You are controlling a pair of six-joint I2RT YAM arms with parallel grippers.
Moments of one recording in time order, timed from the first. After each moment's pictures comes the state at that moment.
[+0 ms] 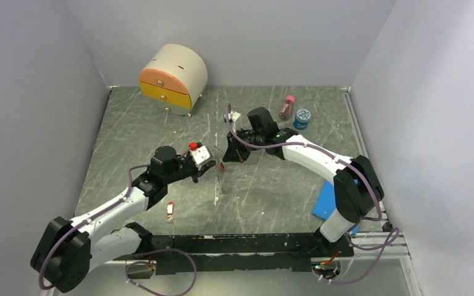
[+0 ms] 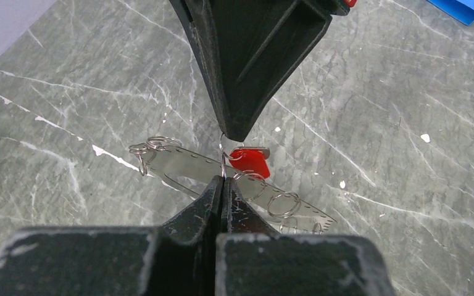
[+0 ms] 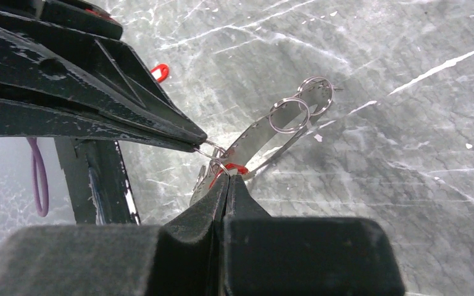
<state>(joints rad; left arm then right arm) -0.57 1.03 0.47 0.29 0.45 0.27 0.65 1.62 1.17 -0.24 -0.66 0.03</state>
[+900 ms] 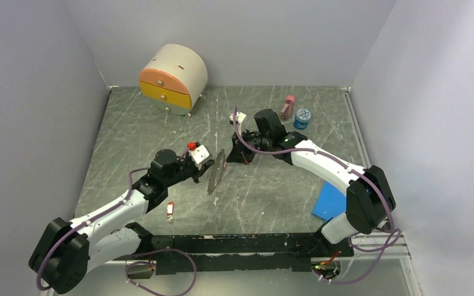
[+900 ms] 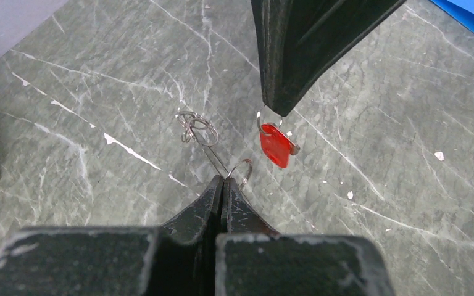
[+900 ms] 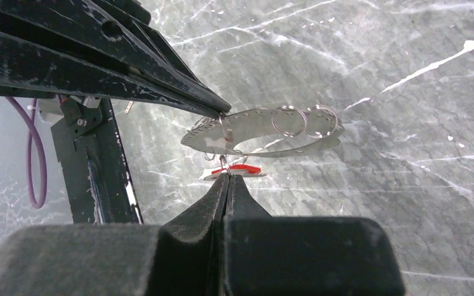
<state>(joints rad) -0.59 1.01 0.45 0.33 0.35 0.21 0.65 1.51 1.10 -0.24 -0.64 0.00</state>
